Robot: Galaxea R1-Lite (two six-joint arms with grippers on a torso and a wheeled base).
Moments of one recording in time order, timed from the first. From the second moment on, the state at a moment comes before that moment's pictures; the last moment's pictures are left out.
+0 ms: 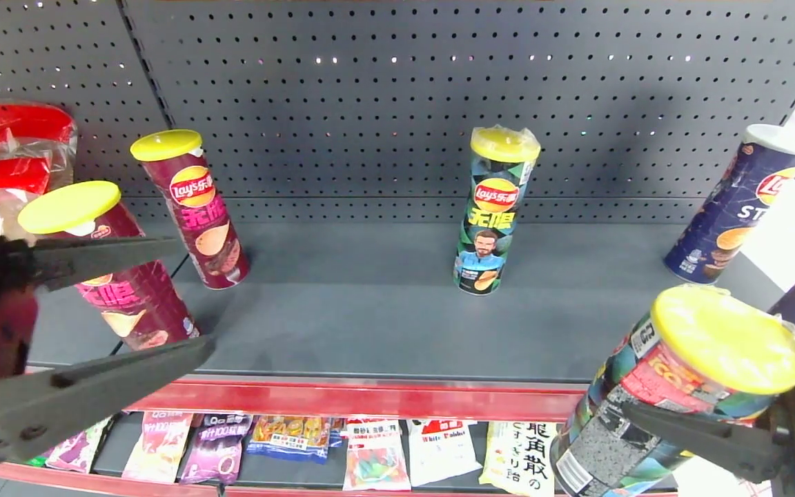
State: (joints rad) left arm -0.42 1.06 -0.77 -0.12 -0.54 0.09; right arm 0.57 1.06 -0.46 -0.32 0.33 -0.12
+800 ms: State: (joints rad) left arm -0.52 1.71 -1.22 -0.30 -0.67 0.16; right arm 0.57 1.08 -0.49 -0.32 0.33 -0.12
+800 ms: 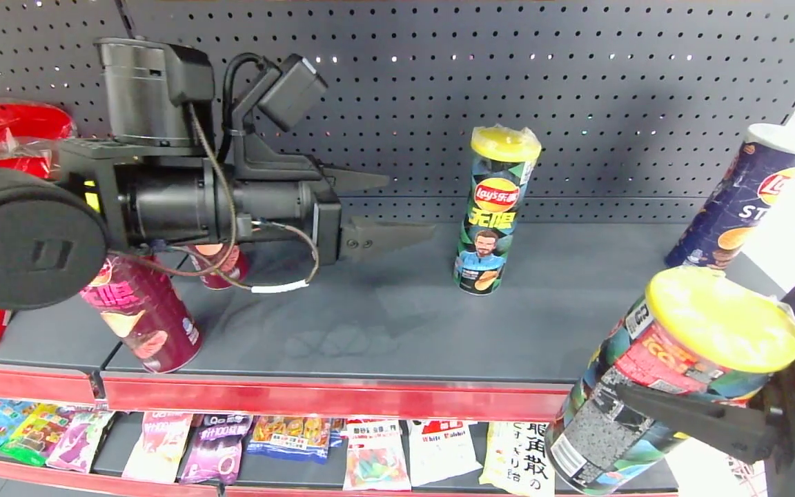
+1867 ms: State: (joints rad) left arm -0.51 2.07 -1.63 -0.31 -0.76 0.16; right arm 0.57 1.08 -0.50 -0.32 0.33 -0.12
